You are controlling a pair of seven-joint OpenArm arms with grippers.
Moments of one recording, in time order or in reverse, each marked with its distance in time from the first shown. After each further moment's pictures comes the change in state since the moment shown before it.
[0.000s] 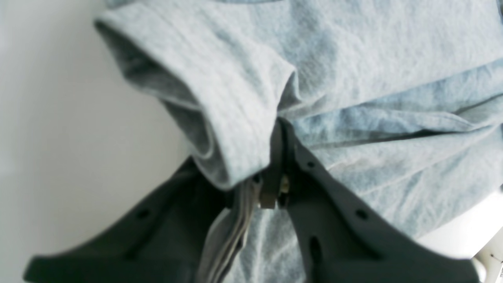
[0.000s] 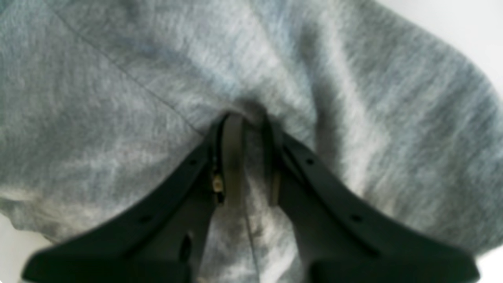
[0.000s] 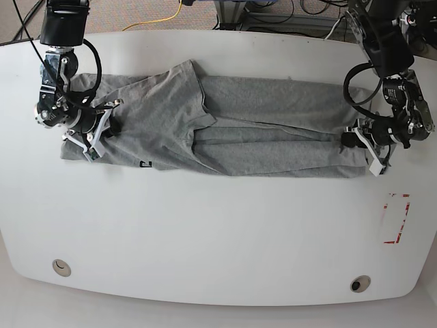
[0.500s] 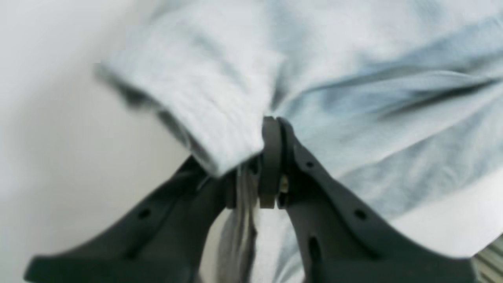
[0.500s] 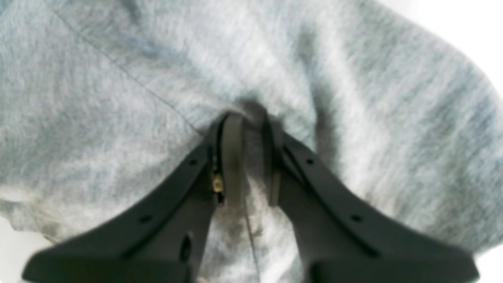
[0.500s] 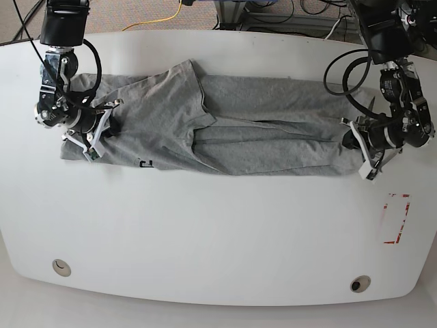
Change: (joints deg) left arm 4.5 0.5 8.3 22.5 1.3 0.0 5.9; right arm 0.0 -0.1 0.1 0.0 -0.2 0.0 0.0
